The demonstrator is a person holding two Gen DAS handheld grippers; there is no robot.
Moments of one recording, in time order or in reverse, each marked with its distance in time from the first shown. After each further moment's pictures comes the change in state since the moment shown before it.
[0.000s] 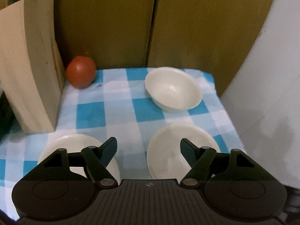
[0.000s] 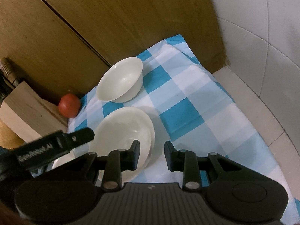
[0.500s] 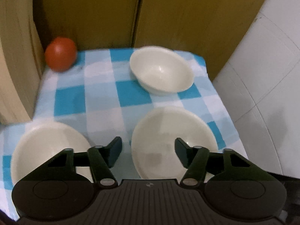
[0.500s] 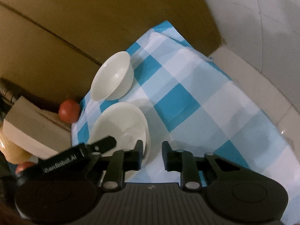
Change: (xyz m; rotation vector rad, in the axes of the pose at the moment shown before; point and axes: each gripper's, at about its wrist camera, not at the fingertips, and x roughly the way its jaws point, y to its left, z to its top) left arm 0.033 -0.009 -0.008 -0.003 0.117 -0.074; right arm 0.011 -0.025 0.001 0.170 0.060 0.068
